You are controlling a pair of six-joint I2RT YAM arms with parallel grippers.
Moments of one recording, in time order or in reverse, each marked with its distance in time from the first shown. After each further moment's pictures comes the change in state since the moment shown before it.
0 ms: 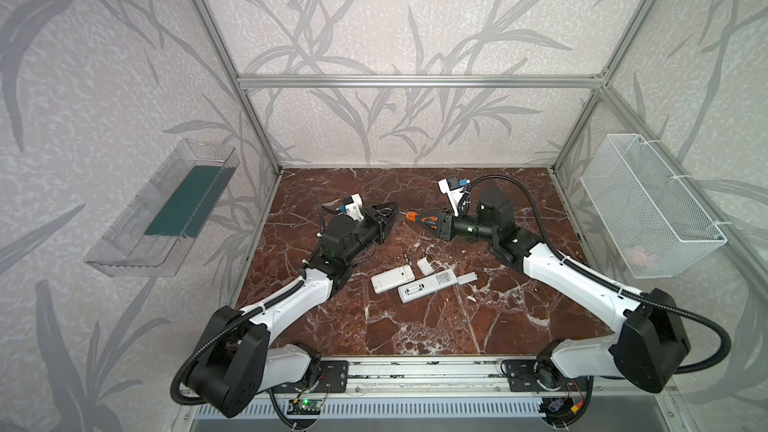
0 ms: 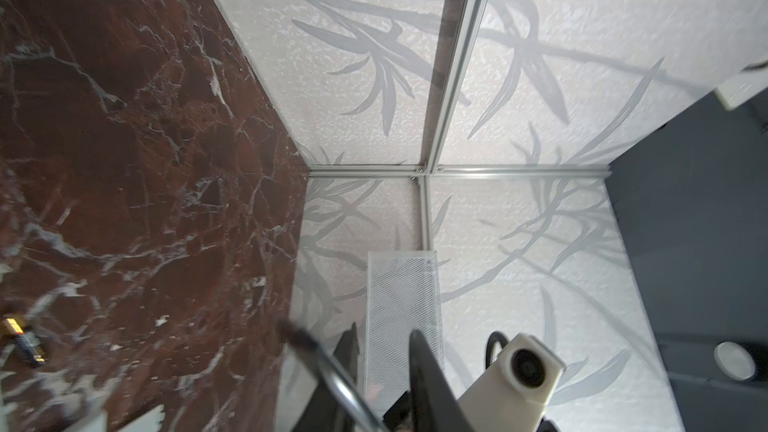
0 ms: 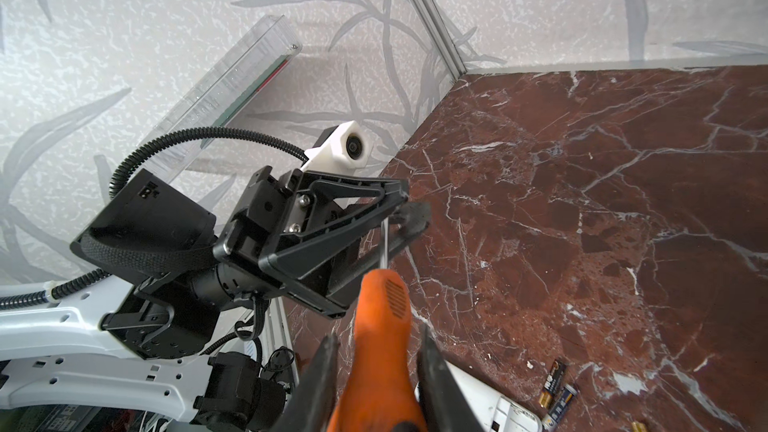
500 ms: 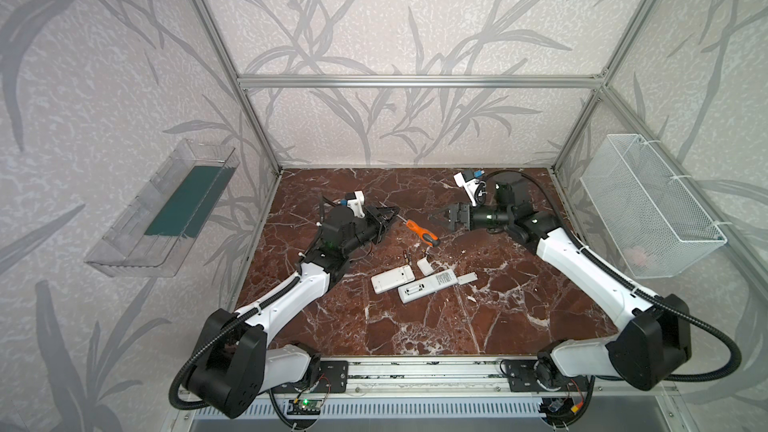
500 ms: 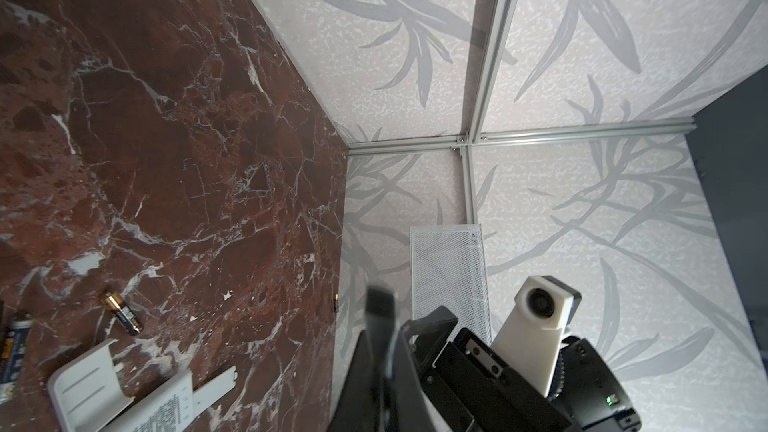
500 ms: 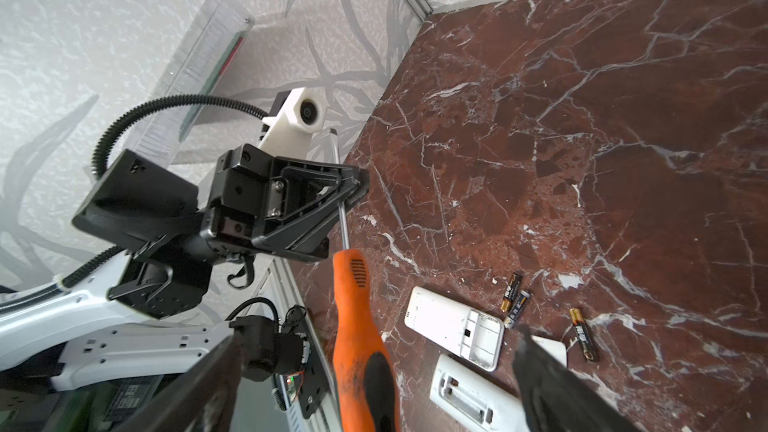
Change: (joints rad) left arm 0.068 0.014 0.149 -0.316 0.207 0.257; right arm -0.173 0.032 0.235 -0.508 -0.238 -0.101
